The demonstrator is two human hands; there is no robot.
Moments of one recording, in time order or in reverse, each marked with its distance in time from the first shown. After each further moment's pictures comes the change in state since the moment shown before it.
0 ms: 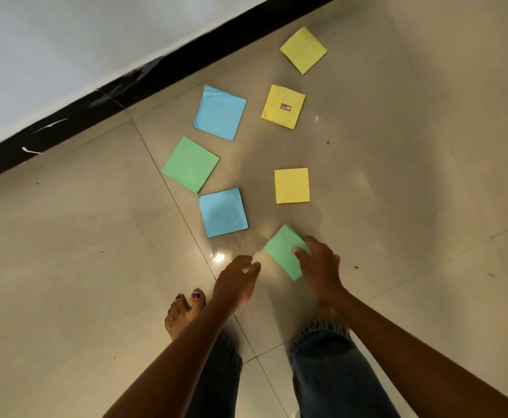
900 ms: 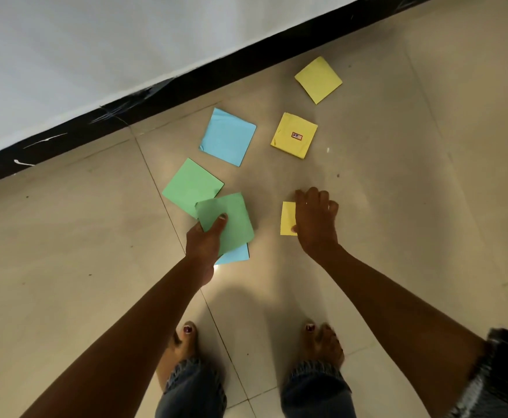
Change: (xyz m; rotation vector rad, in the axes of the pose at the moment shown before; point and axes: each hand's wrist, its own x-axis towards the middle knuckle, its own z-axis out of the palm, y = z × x) left_hand 0.073 0.054 -0.080 -0.955 0.276 -0.068; right_hand 0.115 -0.068 -0.034 -0.758 0.204 -0.296
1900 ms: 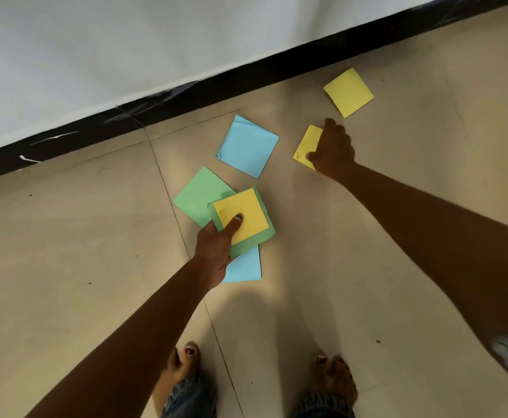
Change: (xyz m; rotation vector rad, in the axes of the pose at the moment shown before) left_hand 0.032 0.011 0.002 -0.163 -0.113 -0.029; right_hand 0.143 -0.008 -0.075 0.410 -0.012 0.142
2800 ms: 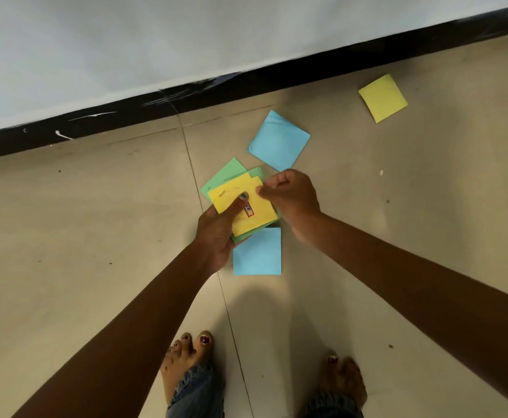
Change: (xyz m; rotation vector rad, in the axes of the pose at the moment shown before) left_hand -0.004 0.029 -0.033 -0.162 -0.067 0.006; right_hand -0.116 -0.092 0.032 0.724 -0.202 0.098
